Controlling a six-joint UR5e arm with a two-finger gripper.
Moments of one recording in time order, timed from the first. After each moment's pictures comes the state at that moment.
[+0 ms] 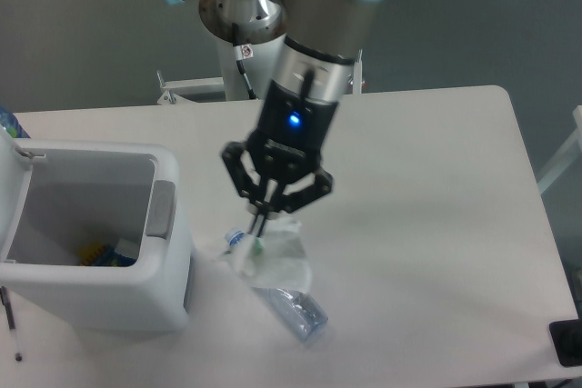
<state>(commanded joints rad) 2.37 -1.73 -1.42 -1.03 1.01 0.48</state>
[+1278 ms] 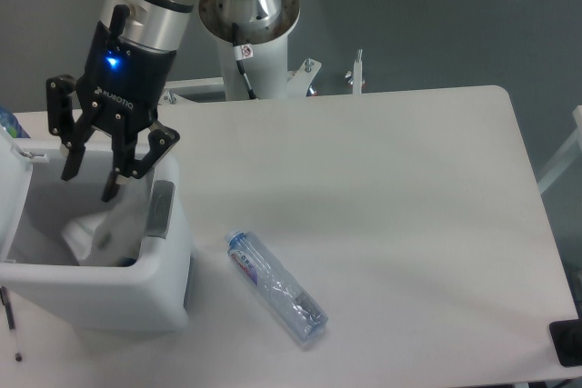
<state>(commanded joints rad) 2.20 -1.70 -1.46 -1.02 1.02 0.45</state>
